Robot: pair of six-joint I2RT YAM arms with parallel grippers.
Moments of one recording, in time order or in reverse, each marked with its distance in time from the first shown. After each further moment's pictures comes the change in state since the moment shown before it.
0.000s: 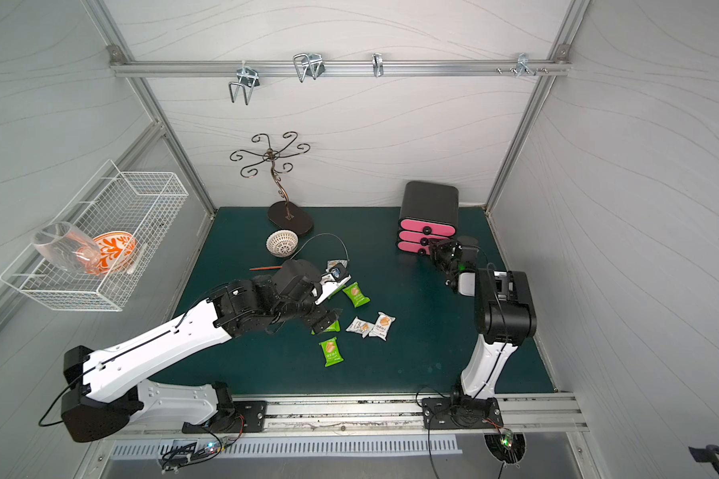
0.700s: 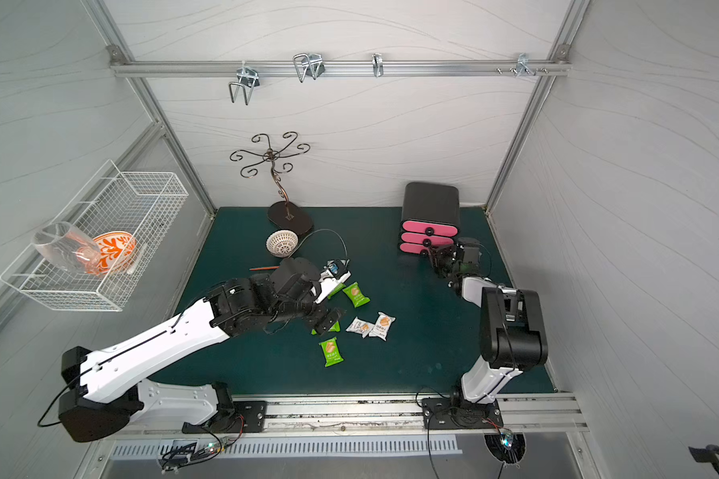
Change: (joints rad) left arm -0.001 0.000 0.027 -0.027 0.053 -0.093; right arm -0.018 -0.163 -0.052 -0.237 0.023 -0.079
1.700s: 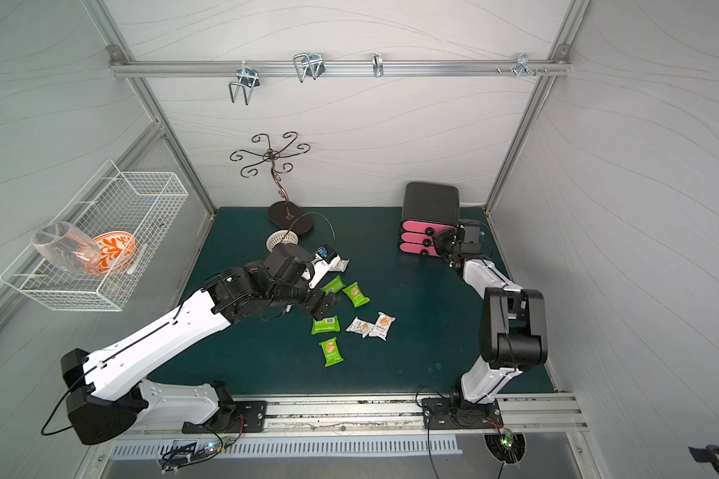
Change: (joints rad) left arm 0.129 0.018 0.015 0.010 0.104 -0.076; right arm 0.053 -0.106 0.201 -0.351 0.101 -0.213
